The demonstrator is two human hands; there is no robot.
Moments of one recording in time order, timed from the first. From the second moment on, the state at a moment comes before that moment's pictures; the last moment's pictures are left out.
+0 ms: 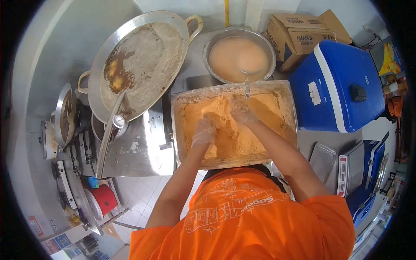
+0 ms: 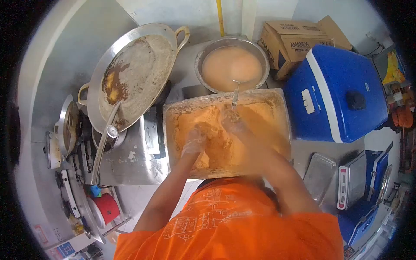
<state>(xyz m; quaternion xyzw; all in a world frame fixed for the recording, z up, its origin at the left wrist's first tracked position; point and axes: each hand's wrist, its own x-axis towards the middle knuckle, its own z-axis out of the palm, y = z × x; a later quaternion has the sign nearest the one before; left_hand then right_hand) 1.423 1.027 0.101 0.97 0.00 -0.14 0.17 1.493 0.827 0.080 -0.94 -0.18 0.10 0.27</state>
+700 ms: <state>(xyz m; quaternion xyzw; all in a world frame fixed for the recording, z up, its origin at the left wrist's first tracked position) 1.428 1.009 0.100 0.93 -0.05 -0.23 0.27 1.409 0.843 0.054 -0.92 -0.27 0.14 0.23</state>
